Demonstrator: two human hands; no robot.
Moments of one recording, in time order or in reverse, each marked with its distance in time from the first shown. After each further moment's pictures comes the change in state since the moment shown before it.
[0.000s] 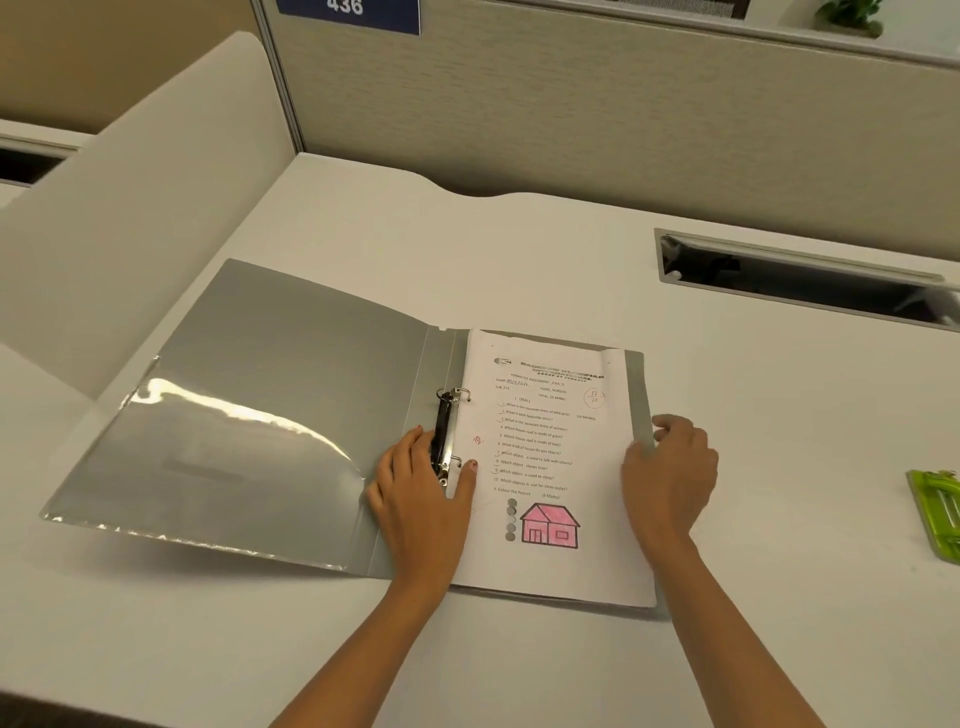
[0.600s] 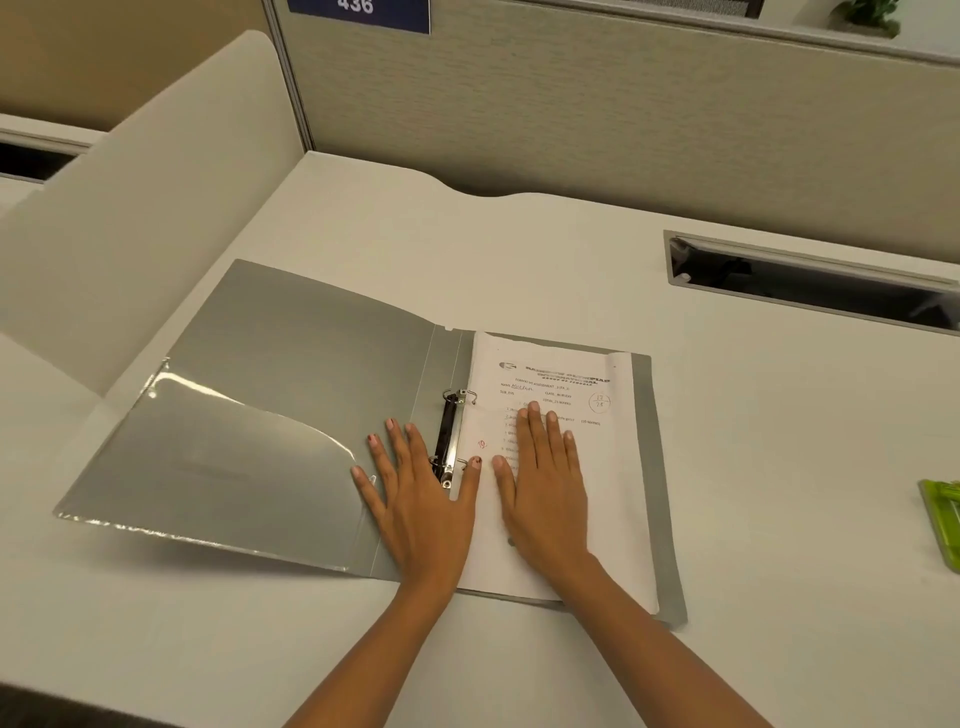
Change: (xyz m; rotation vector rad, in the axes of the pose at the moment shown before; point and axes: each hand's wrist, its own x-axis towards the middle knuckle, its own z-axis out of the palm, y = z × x) left_hand 0.000 -0.005 0.013 0.274 0.016 -0.031; right_hand -0.068 -0.024 0.070 -0.116 -0.392 -0.599
